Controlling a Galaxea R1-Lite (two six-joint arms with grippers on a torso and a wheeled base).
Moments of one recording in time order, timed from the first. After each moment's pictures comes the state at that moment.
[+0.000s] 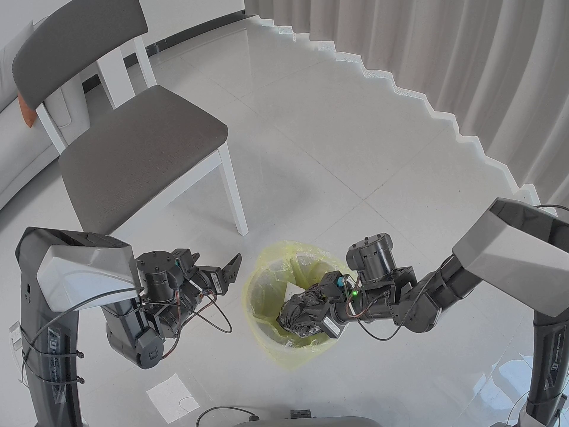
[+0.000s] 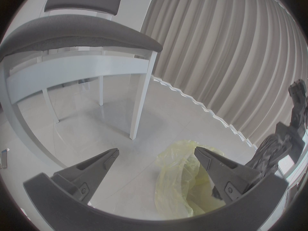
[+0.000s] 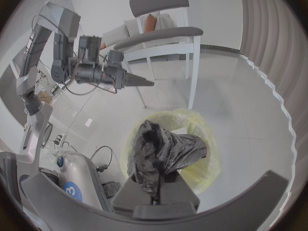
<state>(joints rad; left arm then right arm) -0.36 2.33 -0.61 -1.55 0.05 -0.21 0.60 2.29 -1.05 -0.53 0.24 -0.37</state>
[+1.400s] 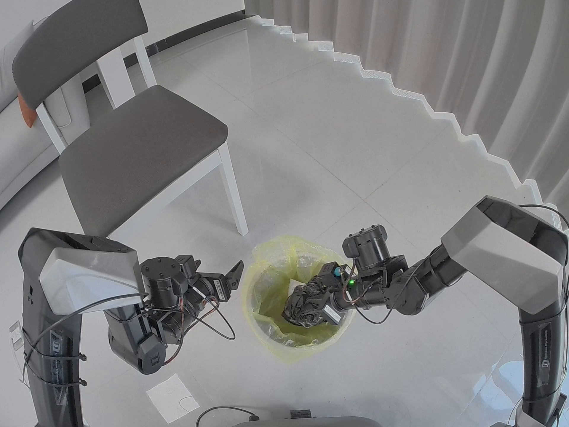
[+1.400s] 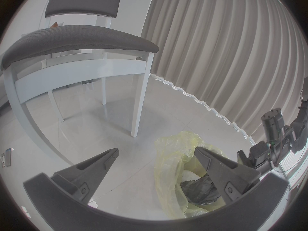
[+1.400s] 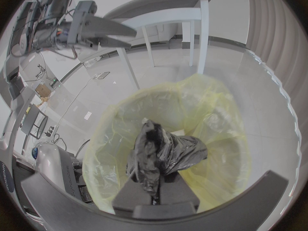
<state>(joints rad) -0.39 2.33 -0.58 -1.55 0.09 -0.21 0.55 2.38 -1.22 -0.42 0.24 -0.46</state>
